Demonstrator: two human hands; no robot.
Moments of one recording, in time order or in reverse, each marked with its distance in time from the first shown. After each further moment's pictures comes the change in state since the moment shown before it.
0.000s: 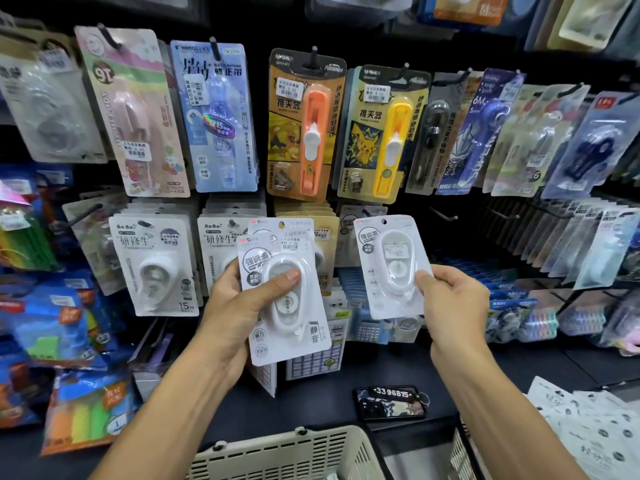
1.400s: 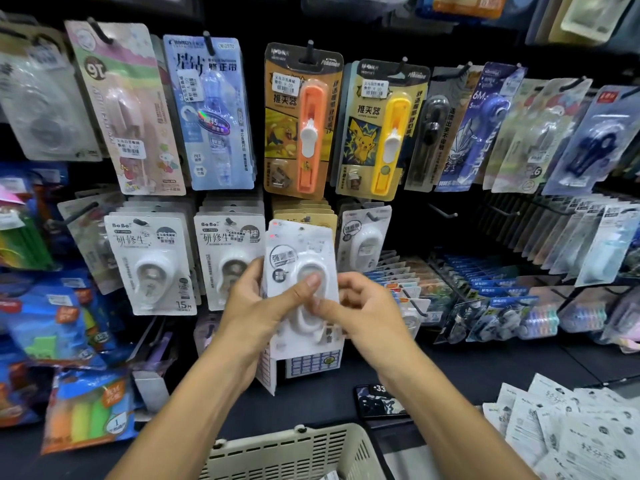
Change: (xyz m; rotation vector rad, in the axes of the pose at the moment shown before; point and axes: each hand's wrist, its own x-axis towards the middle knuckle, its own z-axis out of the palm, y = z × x) left_hand -0.002 -0.012 0.016 0.124 -0.035 0.058; right_hand -0.048 0.002 0.041 0.117 -0.771 -0.039
